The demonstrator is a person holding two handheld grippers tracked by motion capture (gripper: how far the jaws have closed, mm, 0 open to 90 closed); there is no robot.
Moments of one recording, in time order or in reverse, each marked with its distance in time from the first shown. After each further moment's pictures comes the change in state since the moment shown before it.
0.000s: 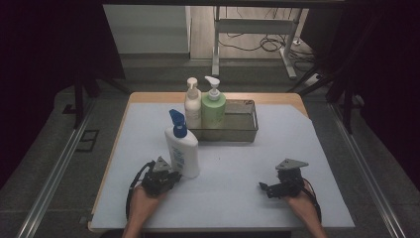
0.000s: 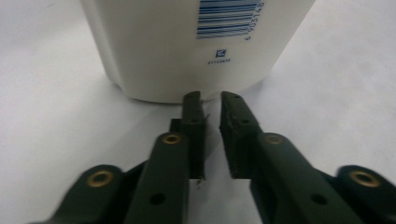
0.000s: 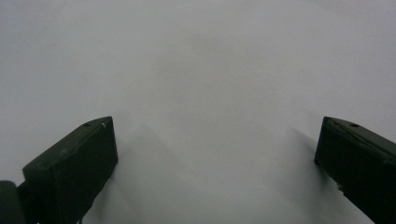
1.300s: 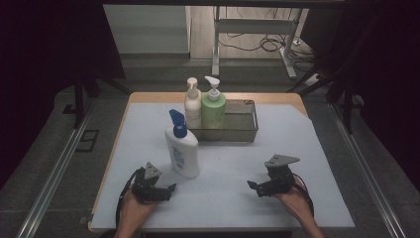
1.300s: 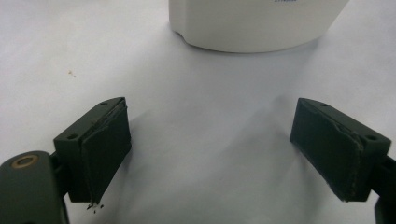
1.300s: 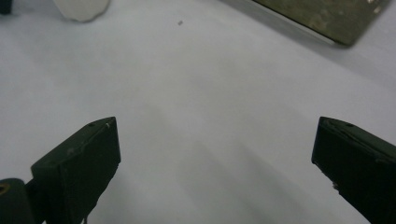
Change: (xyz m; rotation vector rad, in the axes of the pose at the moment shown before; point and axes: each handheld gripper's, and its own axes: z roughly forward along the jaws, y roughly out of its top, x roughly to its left) left arm 0.006 -0.026 -0.013 0.009 0.143 -0.038; right arm 0.031 0.036 -0.008 -0.058 0.113 -0.063
